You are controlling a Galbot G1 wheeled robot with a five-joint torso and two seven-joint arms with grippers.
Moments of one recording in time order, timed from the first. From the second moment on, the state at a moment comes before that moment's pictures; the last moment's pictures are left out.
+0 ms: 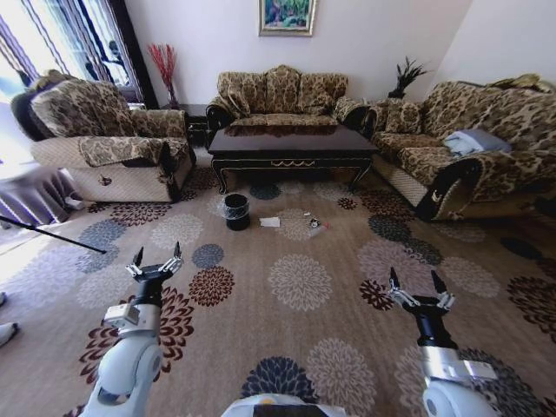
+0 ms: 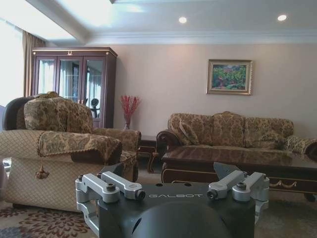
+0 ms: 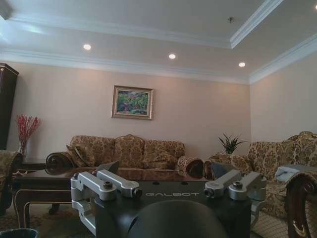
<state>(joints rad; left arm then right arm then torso) 1.54 -1.30 -0.68 -2.25 -0.34 0.05 -0.21 -1.81 1.27 0.87 2.11 0.42 0.43 0.01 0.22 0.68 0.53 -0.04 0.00</state>
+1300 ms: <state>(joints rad) 1.58 -1.33 -0.62 -2.28 -0.33 0.02 -0.13 -1.86 1.18 0.87 2.25 0.40 0.28 0.10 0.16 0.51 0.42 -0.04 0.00</state>
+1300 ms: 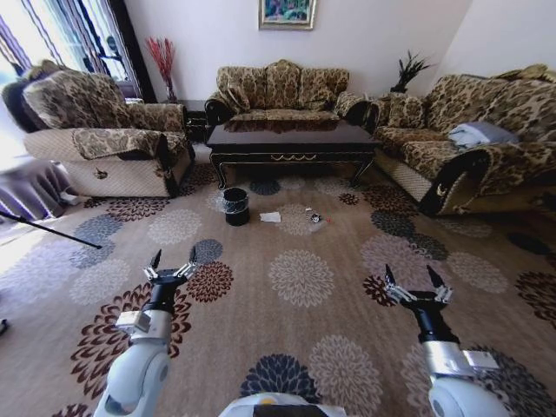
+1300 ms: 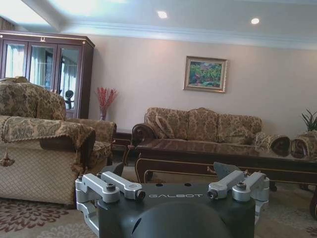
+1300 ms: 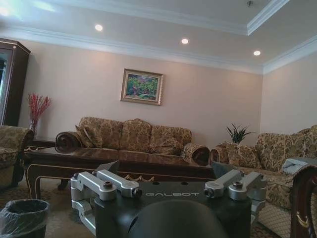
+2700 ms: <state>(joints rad) 1.57 -1.31 -0.66 -2.32 -0.37 0.05 -0.17 -1.85 1.20 0.88 2.20 0.39 0.37 -0.02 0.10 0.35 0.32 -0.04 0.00</state>
